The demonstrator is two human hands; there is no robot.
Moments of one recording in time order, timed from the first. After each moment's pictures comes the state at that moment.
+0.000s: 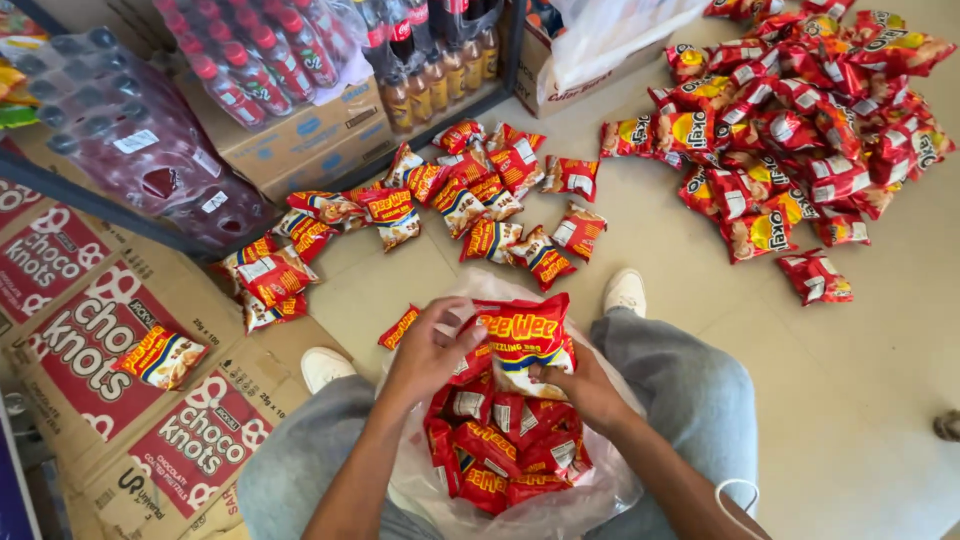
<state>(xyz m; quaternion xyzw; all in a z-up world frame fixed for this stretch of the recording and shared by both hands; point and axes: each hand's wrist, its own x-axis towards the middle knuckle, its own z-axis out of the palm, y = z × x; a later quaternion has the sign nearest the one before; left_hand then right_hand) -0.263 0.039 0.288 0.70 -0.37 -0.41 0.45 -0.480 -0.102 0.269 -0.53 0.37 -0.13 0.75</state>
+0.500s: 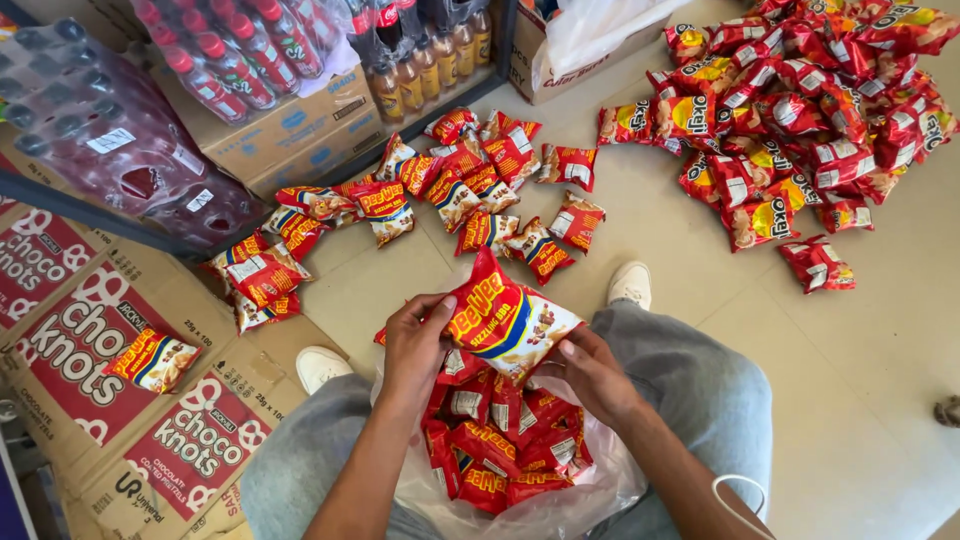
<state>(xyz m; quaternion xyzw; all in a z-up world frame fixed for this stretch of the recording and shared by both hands) -0.259 0.016 0.292 0.56 -0.09 -0.40 0.72 -0.487 -0.121 0.263 -0.33 0.18 -0.12 0.92</state>
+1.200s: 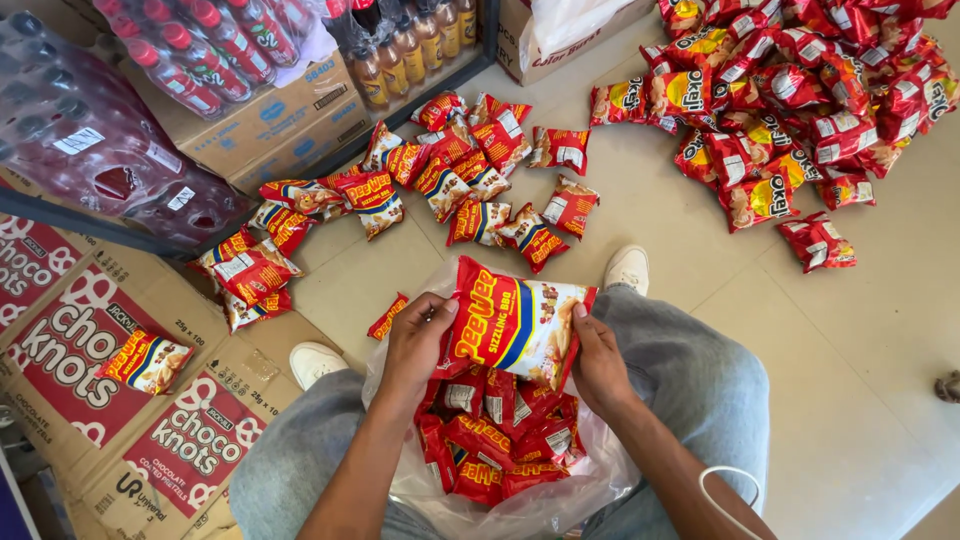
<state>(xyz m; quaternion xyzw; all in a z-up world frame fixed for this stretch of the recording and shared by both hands) -0.264 0.017 0.264 0.69 -0.19 -0.35 0.61 -0.485 -0.123 0.249 -0.35 0.34 -0.25 0.84</state>
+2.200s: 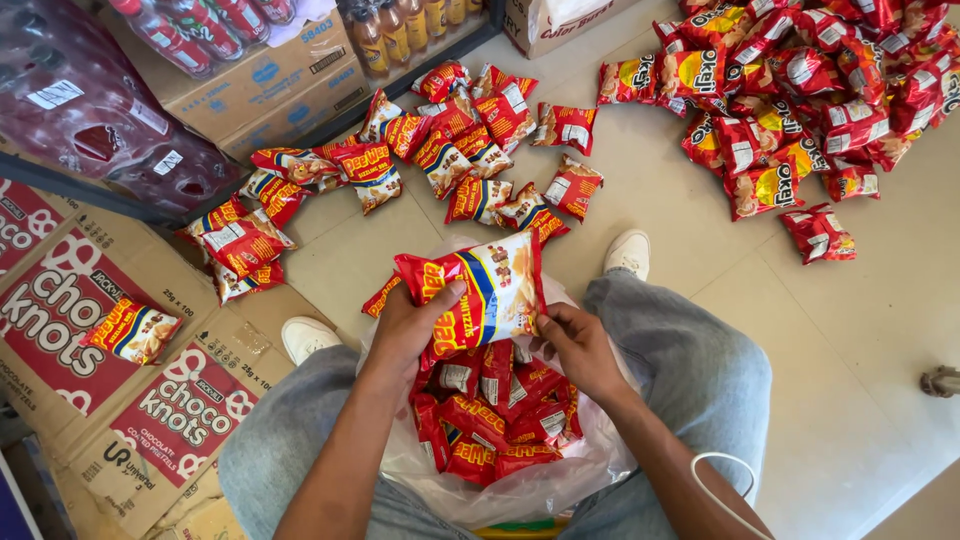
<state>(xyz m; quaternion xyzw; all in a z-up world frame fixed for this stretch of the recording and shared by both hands) -0.261 0.013 0.305 0.57 -0.05 -0.49 0.65 -0.485 -0.123 0.252 -0.54 0.36 -0.13 0.74</state>
